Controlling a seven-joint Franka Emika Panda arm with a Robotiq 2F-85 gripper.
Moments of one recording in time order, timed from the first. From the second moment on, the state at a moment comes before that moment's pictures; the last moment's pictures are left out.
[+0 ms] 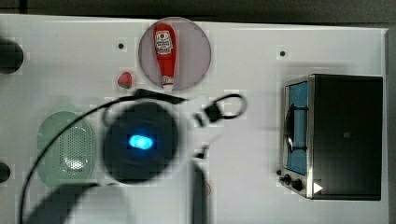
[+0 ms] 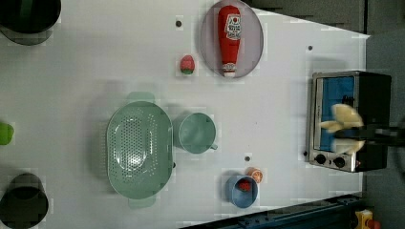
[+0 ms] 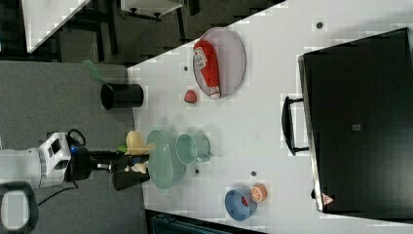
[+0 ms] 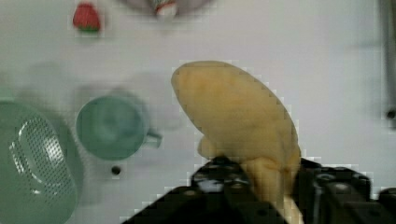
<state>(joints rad) 0.02 -0.26 0.13 -2.06 0.03 0.16 -0.43</state>
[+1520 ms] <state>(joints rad) 0.05 0.19 0.45 -2.36 0.07 0.87 0.14</state>
